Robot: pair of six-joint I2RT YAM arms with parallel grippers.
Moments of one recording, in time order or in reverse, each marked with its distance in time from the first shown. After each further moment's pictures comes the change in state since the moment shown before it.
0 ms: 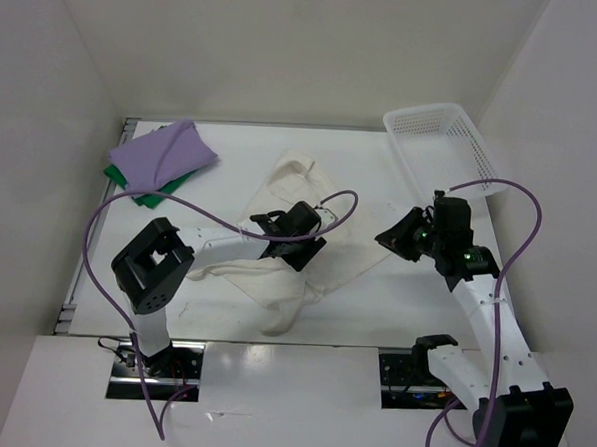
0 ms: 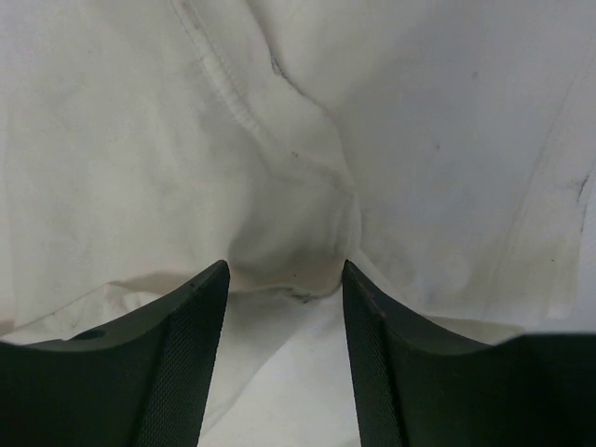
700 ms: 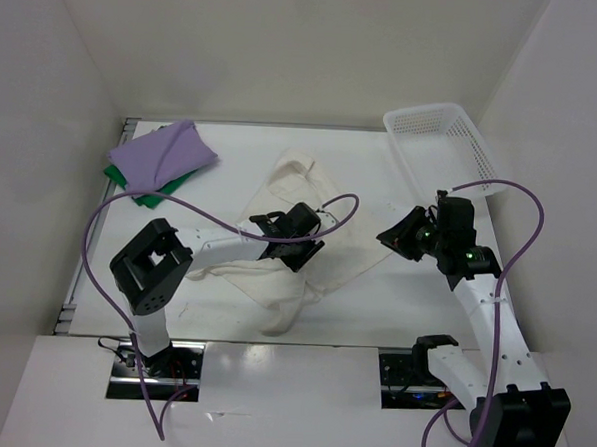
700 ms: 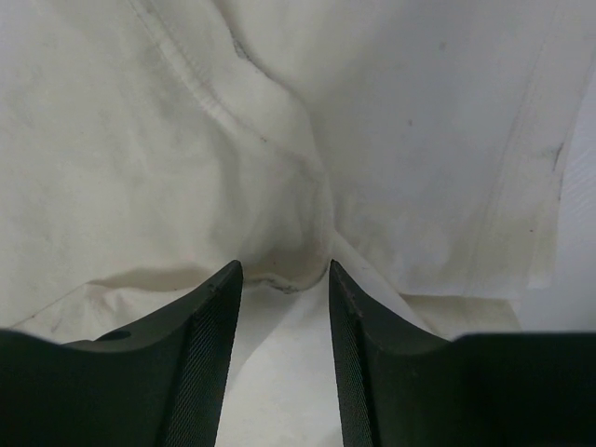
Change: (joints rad) left arm -0.005 -0.010 -0.008 -0.016 0.043 0.036; right arm -0.036 0.003 0.000 0.000 -0.032 -0.011
